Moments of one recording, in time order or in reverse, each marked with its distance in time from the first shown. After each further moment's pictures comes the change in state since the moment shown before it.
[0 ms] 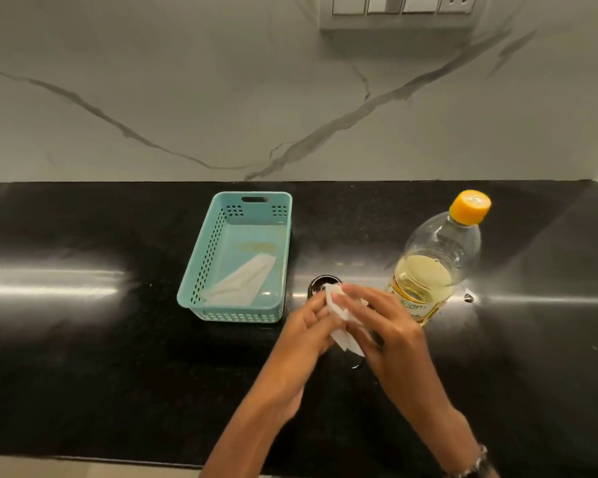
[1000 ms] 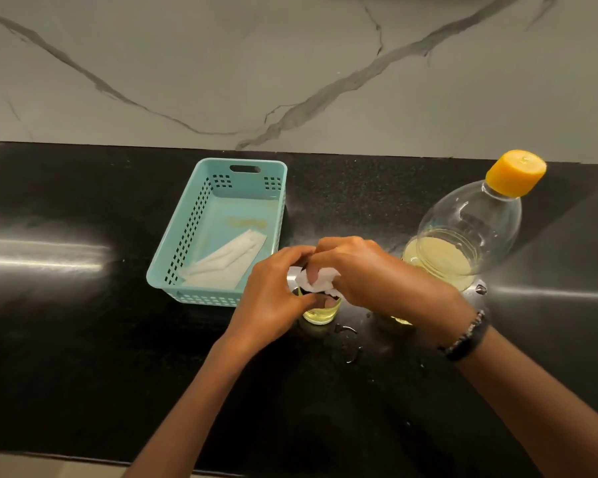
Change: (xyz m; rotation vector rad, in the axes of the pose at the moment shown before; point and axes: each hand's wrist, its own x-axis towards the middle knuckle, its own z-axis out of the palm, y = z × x) left_hand 0.073 -0.027 -0.041 0.759 0.194 0.332; right_hand 0.098 0.019 0.008 -0.340 -0.712 -0.109
